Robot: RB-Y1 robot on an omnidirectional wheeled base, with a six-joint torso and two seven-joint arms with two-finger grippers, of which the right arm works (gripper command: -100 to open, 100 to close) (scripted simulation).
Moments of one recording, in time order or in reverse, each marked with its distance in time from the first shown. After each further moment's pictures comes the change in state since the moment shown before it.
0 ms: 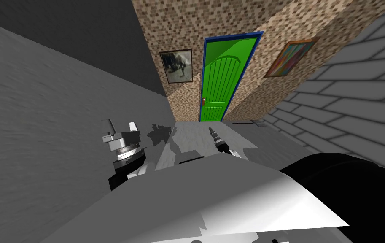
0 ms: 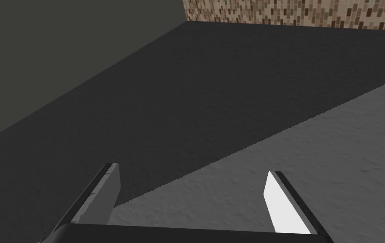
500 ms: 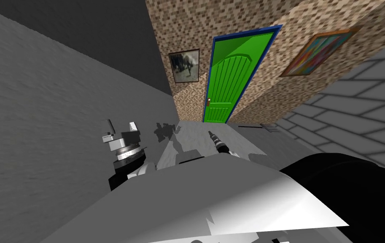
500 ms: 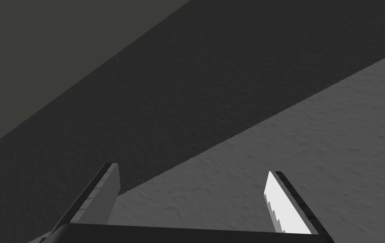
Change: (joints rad) arm 0.001 -0.036 0.015 0.079 0.018 0.059 0.078
